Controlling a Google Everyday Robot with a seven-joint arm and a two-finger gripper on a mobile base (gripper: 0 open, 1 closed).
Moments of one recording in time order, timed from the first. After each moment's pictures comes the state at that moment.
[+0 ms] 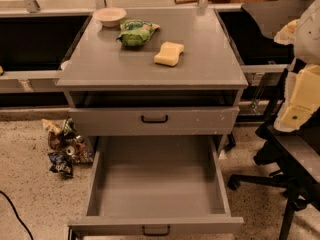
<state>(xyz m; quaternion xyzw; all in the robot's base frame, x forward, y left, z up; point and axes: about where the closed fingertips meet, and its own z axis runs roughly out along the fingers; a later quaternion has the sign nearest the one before) 0.438 -0.212 0.992 -0.60 0.78 -0.05 0.18</state>
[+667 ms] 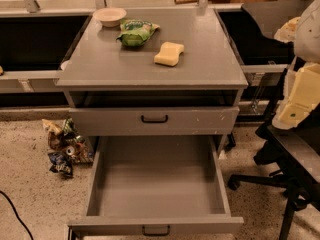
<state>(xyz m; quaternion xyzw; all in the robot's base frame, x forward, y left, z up) 0.443 -0.212 0.993 -0.60 0.78 -0.05 0.19</state>
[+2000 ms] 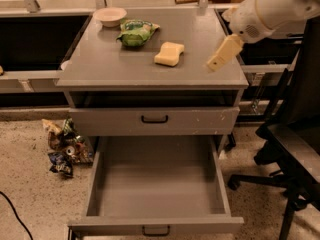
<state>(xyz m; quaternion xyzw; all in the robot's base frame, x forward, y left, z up) 0.652 -0.153 0.956 -0.55 0.74 0.06 0.39</state>
